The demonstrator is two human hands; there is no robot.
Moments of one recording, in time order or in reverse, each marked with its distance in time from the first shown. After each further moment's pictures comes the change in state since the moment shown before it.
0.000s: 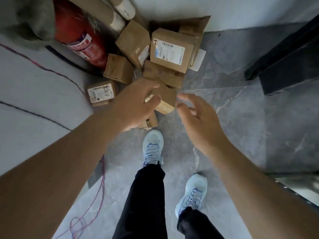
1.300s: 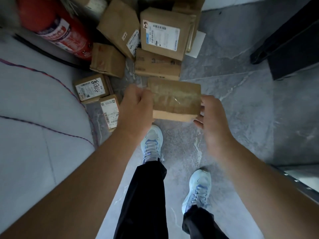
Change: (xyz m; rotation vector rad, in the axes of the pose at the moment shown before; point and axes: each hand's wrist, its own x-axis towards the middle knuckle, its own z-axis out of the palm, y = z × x) left_hand 0.015 0.012 0.078 -0.669 0.370 -0.458; right_hand 0.028 0.067 0.002 0.508 0.174 0.542
